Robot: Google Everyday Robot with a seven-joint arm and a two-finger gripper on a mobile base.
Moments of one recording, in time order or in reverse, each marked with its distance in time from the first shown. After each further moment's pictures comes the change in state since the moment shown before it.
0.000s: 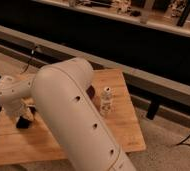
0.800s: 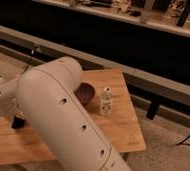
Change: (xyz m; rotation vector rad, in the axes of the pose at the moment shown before) arm -0.011 0.025 -0.017 0.058 -0.041 -0.069
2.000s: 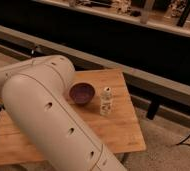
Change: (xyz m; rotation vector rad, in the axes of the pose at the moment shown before) arm -0.098 0.018 -0.050 -0.023 -0.139 -0.068
